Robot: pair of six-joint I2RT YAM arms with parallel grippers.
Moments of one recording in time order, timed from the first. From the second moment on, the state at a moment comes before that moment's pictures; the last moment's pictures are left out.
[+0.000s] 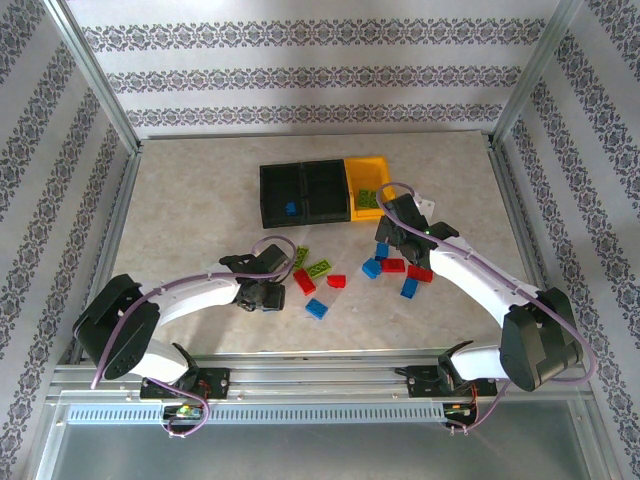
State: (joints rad) left arm -0.73 1.45 0.76 -0.65 -0.12 -0.68; right arm 0.45 1.35 0.91 -0.58 0.41 0.69
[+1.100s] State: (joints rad) left arm -0.74 1.52 0.83 -0.65 -0.26 -0.65; right arm 0.45 1.36 0.89 -0.58 0.40 0.71
